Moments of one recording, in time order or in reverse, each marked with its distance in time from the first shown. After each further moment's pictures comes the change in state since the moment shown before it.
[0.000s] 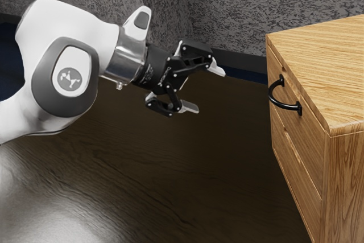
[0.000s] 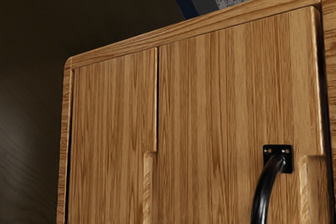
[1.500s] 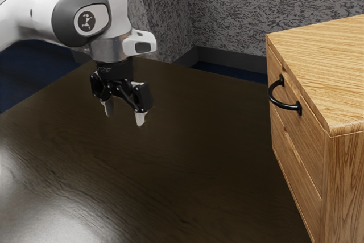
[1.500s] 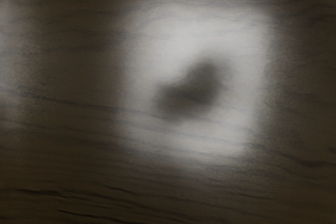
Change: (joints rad) arm -0.005 0.340 0.234 0.547 0.657 -1.030 0.614
